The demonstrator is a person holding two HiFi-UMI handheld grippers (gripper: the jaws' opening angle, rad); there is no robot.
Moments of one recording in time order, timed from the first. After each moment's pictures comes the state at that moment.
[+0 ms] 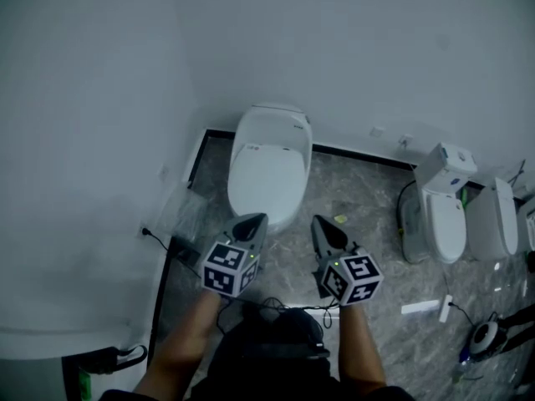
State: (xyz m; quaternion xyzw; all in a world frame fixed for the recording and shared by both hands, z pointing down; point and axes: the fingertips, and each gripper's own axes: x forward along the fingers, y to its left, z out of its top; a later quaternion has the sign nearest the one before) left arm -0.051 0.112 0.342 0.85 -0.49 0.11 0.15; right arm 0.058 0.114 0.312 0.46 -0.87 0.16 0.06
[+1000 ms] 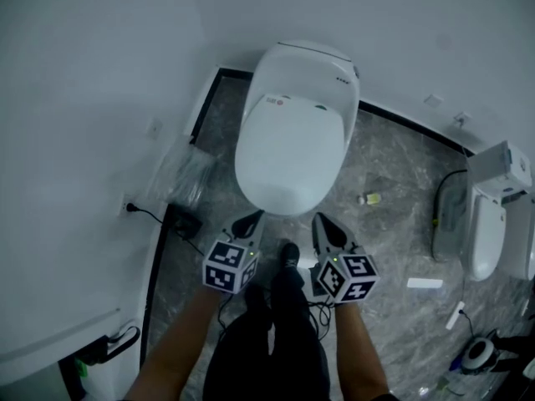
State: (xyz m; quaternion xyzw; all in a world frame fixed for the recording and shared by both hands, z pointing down) left arm -0.105 0.020 0.581 0.79 -0.53 0.17 0.26; right arm 0.016 0.002 0.553 0.44 -0.84 0.30 0.12
